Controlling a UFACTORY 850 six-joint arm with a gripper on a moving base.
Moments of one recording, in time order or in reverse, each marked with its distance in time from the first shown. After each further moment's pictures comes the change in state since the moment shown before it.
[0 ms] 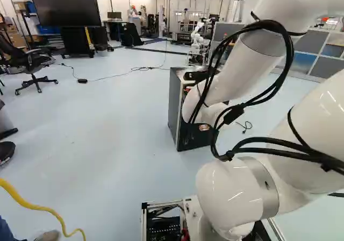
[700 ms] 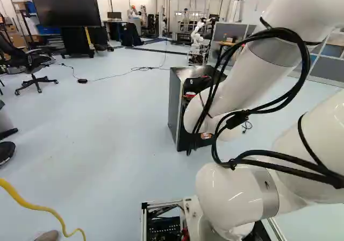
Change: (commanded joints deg) arm 0.2 3.0 3.6 -0.8 -0.7 0.5
